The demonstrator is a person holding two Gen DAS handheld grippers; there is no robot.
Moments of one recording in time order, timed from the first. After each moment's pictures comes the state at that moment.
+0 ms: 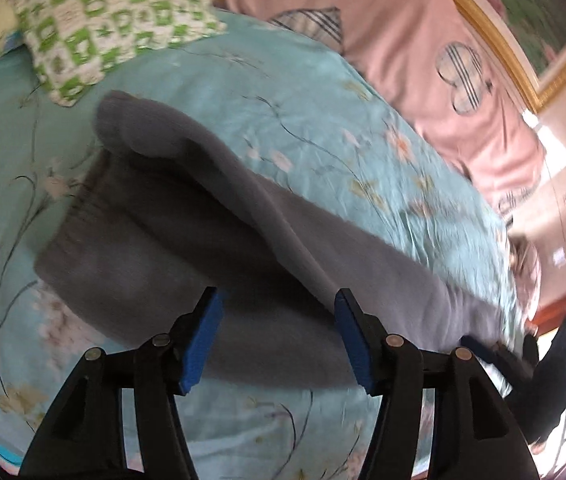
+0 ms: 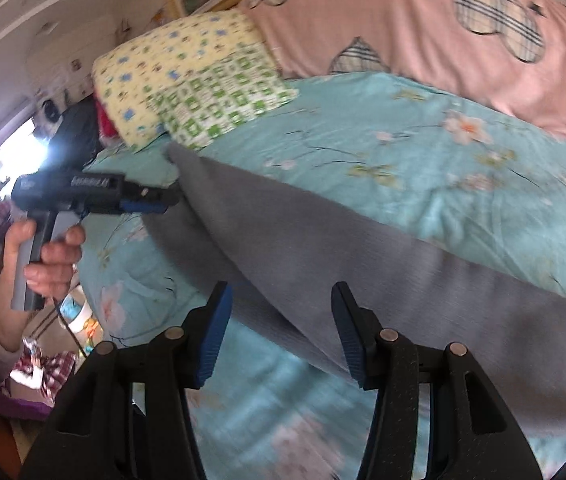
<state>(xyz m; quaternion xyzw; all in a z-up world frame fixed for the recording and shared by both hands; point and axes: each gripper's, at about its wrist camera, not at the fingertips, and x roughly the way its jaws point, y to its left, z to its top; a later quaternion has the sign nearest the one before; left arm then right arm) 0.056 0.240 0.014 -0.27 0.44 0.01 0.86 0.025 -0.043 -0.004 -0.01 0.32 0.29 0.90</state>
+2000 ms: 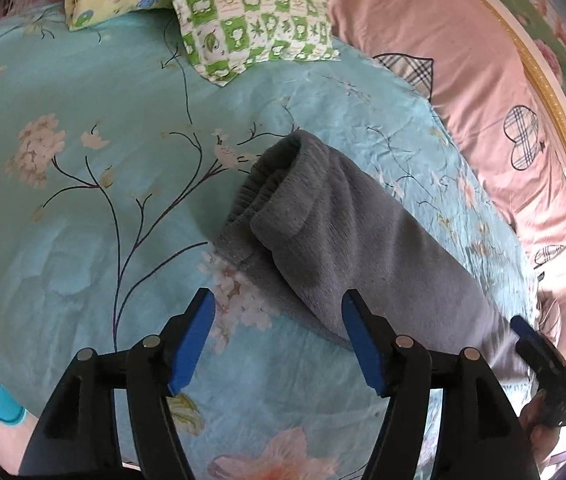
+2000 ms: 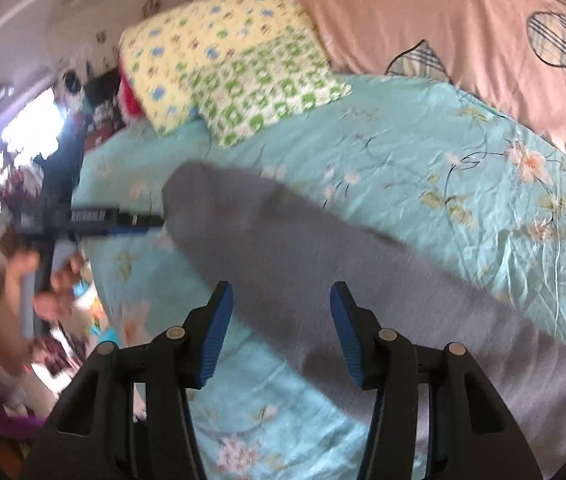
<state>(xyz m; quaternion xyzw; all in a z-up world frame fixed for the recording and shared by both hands) -0.030 0.326 -0.014 -0.31 0.42 0.11 0.85 0.047 0.030 0.015 -0.04 0.33 0.33 0.89</state>
